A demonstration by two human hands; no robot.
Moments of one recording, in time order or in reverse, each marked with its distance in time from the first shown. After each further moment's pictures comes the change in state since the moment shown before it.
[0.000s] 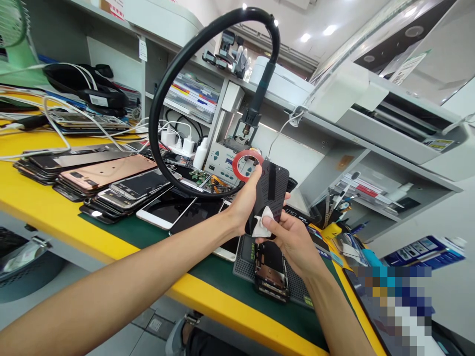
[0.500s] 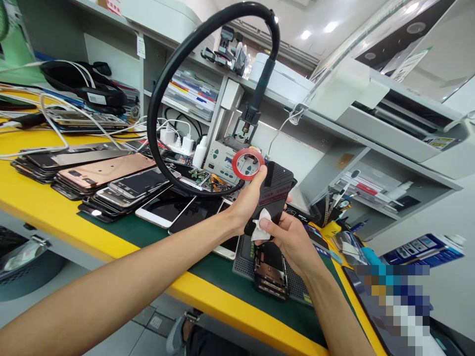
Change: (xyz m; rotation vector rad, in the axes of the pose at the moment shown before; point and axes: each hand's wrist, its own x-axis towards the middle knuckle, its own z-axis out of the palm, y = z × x) left_hand -0.004 -0.003 0.005 0.138 0.064 -0.014; right_hand -0.001 -0.002 0.004 -0.009 0.003 0.031
